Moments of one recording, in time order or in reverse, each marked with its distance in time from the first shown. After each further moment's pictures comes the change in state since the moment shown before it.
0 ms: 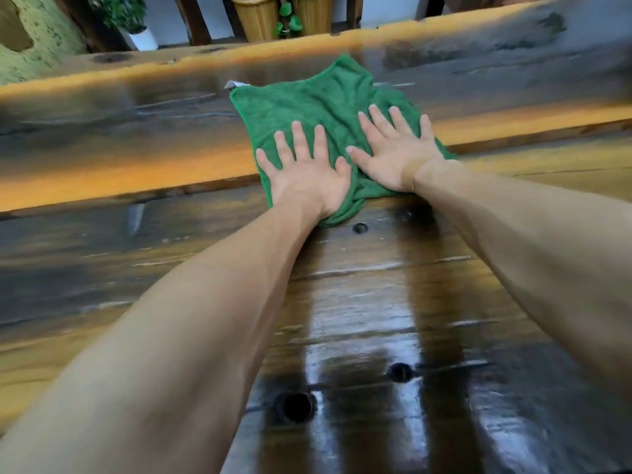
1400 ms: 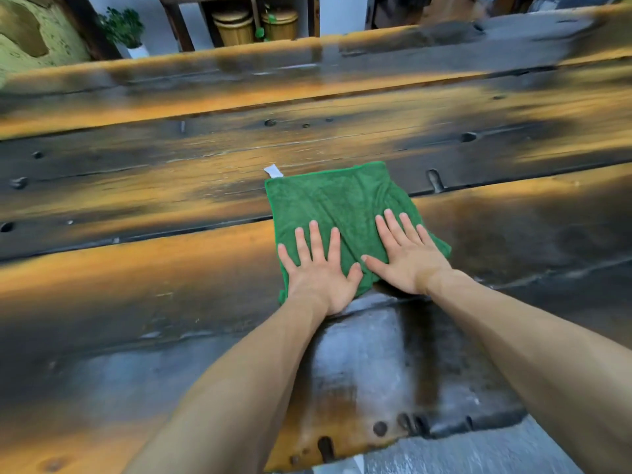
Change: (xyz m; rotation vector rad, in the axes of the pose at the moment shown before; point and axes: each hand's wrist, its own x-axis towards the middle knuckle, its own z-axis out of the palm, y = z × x) left_hand -0.471 0.018 0.057 -0.018 -0.229 0.186; right_hand -0.491 0.000 0.084 0.023 -0.141 0.083
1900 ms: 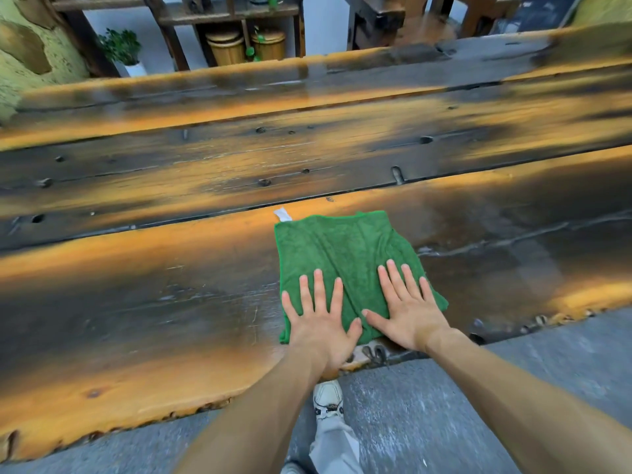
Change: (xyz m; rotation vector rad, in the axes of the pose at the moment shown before) left_hand -0.145 0.030 0.043 0.041 -0.093 0.087; right_hand -0.161 0.004 0.043 0.033 -0.097 0.070
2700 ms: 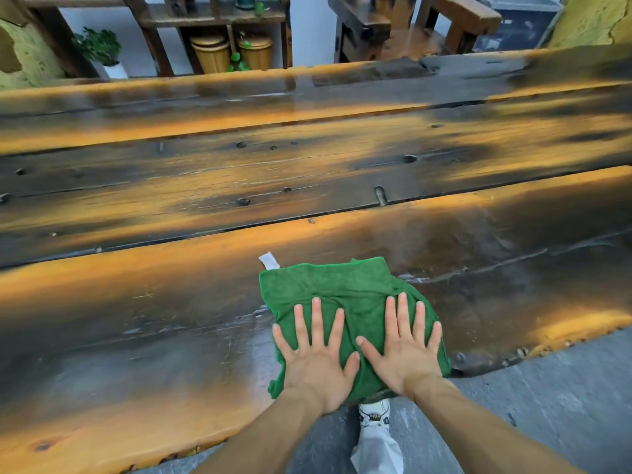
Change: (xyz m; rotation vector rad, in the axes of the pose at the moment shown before) left_hand 0.011 0.027 0.003 -0.022 -0.007 0.034; right_hand -0.002 0.013 0.009 0.148 -0.022 0.229
